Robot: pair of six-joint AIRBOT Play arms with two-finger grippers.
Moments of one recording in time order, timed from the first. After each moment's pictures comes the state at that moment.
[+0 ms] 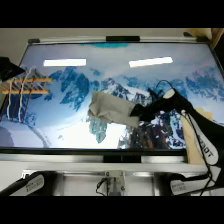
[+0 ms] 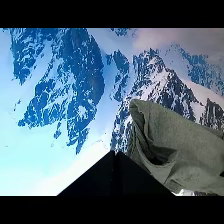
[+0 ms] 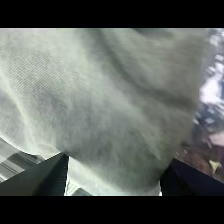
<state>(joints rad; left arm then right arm) 0.28 -1.15 1.56 0.99 -1.35 -1.40 0.09 -1.61 1.07 -0.83 1.14 1.40</state>
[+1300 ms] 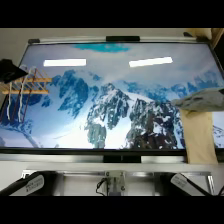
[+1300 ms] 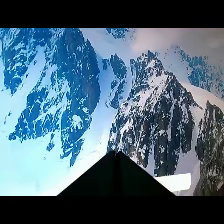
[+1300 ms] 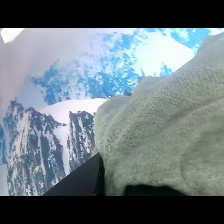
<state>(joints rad) 0.26 -1.16 1.56 0.99 -1.39 -1.40 -0.80 -1.20 1.41 -0.91 1.43 1.37</state>
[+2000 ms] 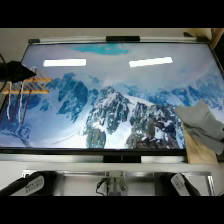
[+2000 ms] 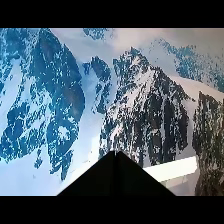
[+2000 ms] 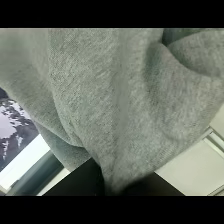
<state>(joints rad) 0.18 -1.16 1.56 0.99 -1.39 -1.36 -0.85 -0.99 1.07 -1.54 1.58 1.56</state>
